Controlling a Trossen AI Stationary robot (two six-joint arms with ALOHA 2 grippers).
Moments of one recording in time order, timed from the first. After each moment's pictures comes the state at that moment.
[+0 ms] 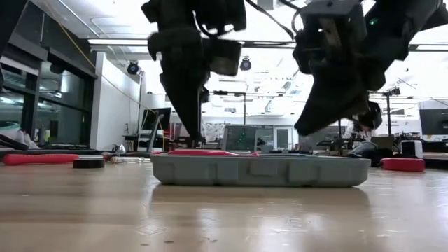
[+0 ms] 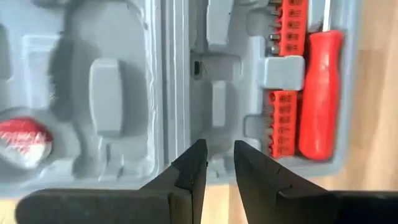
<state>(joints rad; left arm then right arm) -0.10 1.92 1.40 -0.78 0.11 -0.14 0.40 1.64 0.83 -0.10 0.26 1.09</state>
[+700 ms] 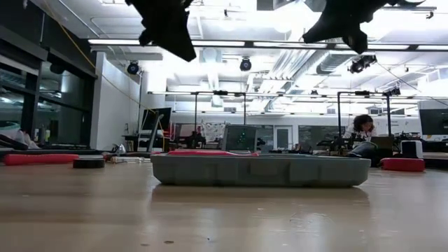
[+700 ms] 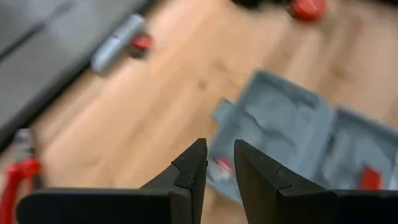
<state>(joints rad) -0.05 1.41 1.19 -0.63 -0.50 -0.45 0.18 1.02 0.84 -0.42 0.45 0.68</state>
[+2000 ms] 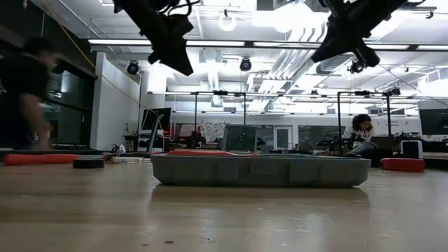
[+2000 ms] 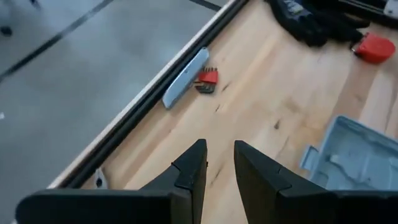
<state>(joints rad) 0.45 1.38 1.19 -0.53 -0.13 -0.10 -0.15 0.91 0.84 -0.57 0.30 0.92</state>
